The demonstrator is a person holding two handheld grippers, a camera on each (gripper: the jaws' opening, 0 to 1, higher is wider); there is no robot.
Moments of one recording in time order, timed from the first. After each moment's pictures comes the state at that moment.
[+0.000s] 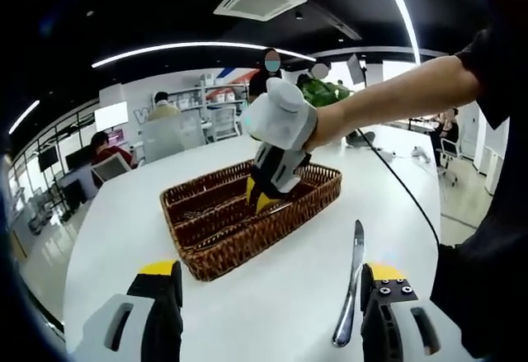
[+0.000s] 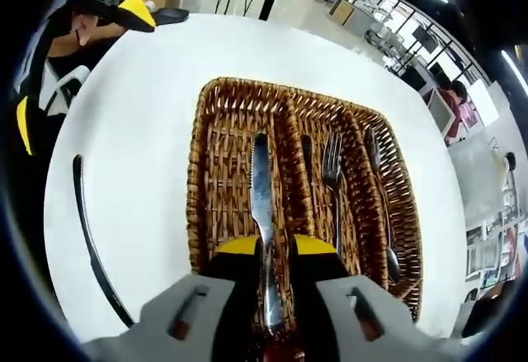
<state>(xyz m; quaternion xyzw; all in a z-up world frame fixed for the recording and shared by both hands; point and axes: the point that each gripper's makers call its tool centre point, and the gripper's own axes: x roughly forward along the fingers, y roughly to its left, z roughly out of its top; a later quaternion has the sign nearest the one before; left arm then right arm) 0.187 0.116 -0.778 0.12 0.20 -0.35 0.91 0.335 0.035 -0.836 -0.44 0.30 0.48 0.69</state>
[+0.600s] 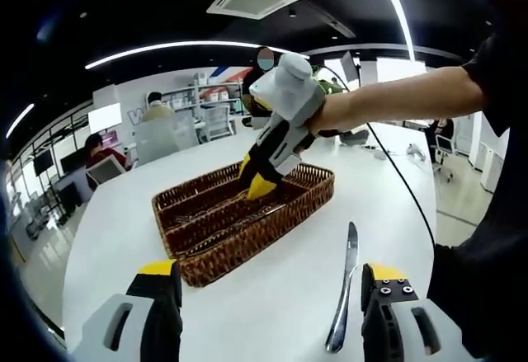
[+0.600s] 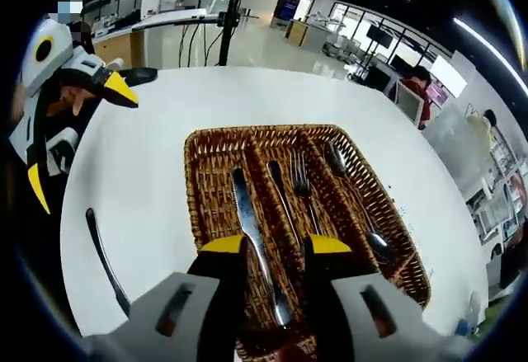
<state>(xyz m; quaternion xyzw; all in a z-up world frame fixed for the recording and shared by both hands) 0.188 0.103 -0.775 0.12 0.20 -0.36 0.90 0.336 0.022 -0.795 -0.31 0.27 0.45 0.79</state>
